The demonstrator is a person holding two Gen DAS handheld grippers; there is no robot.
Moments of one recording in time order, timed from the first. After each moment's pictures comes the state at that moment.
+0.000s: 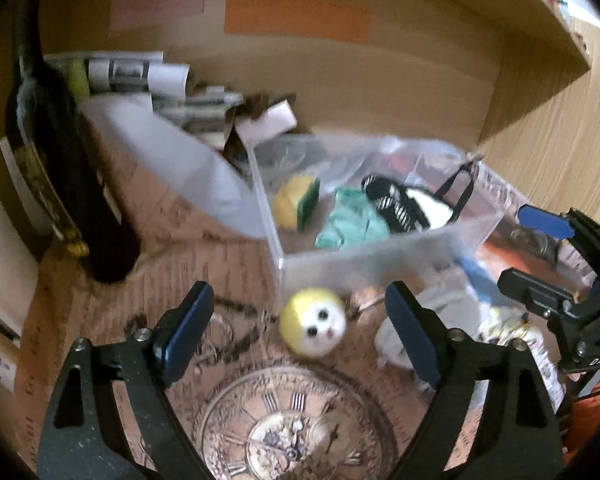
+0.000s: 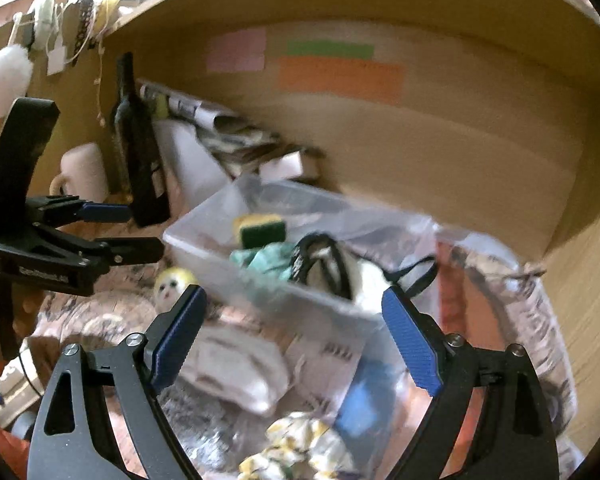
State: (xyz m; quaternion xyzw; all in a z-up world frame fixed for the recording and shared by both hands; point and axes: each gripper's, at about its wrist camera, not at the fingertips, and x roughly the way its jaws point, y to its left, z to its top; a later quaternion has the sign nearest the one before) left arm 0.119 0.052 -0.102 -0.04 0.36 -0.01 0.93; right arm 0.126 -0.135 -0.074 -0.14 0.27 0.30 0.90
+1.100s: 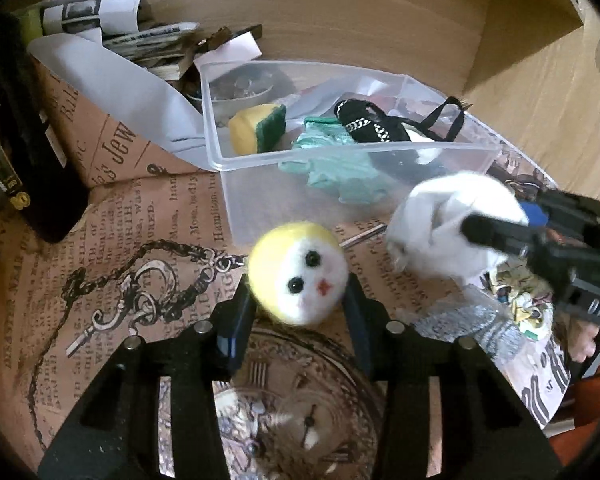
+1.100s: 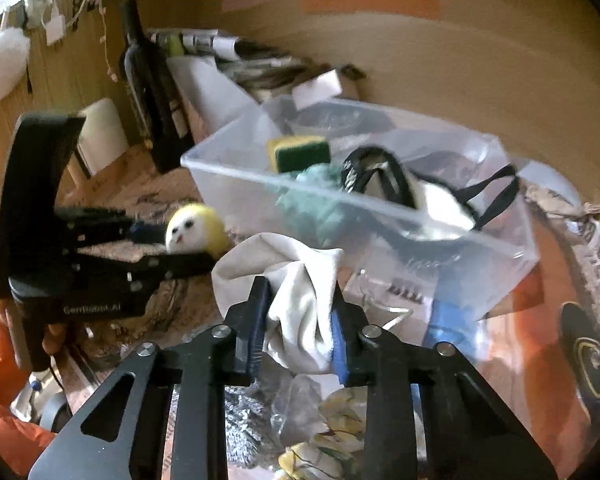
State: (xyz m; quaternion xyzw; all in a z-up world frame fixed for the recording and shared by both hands) left arm 0.121 0.033 -0.146 -0.03 0.41 -0.06 0.91; right arm 0.133 -0.128 -0.112 -0.11 0.35 0.35 0.86
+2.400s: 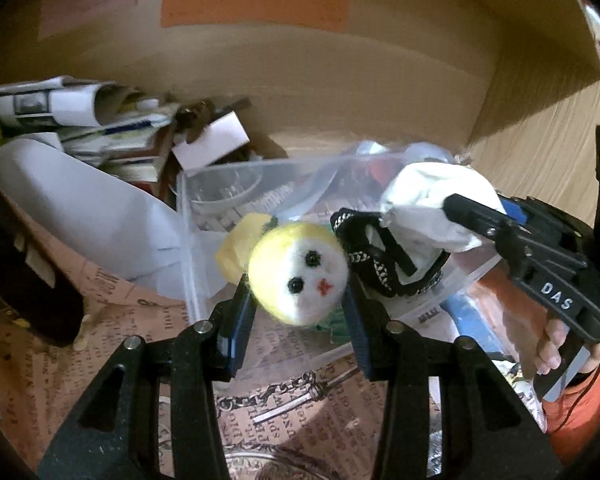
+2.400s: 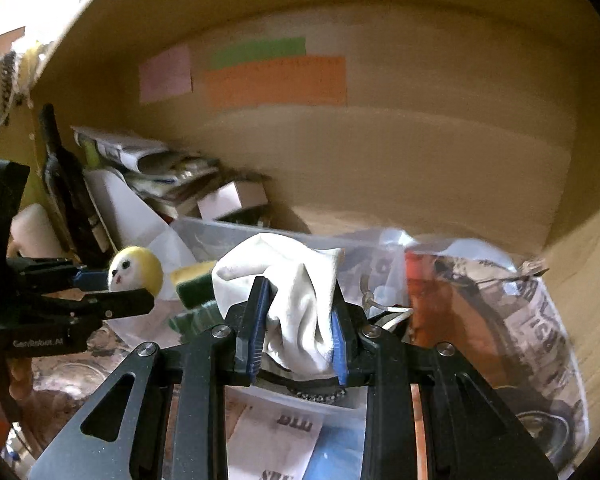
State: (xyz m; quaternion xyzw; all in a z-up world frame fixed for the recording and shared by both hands) left arm 0.199 0.030 -0.094 -0.04 0.39 -0.06 0.92; right arm 0.207 -0.140 -0.068 -0.07 0.28 0.26 0.92
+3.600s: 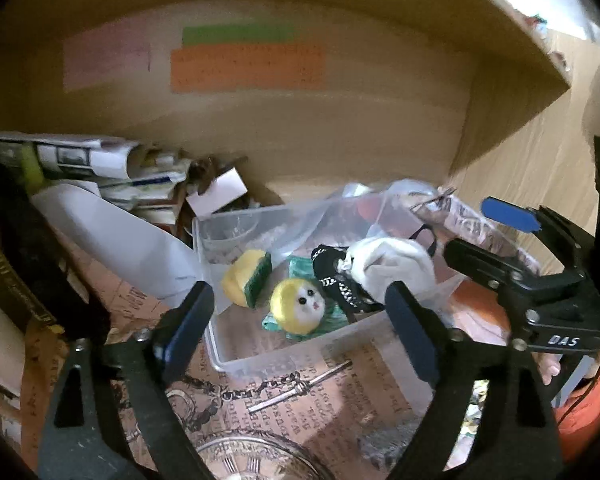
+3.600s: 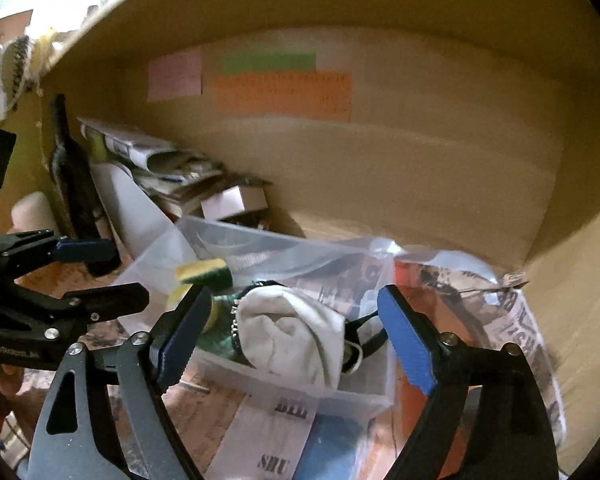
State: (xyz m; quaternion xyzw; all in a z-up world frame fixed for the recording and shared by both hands) left arm 0.141 0.018 -0.051 -0.03 0.30 -0.05 0.95; right arm 0.170 -0.149 -0.039 -0.09 0.24 0.24 0.93
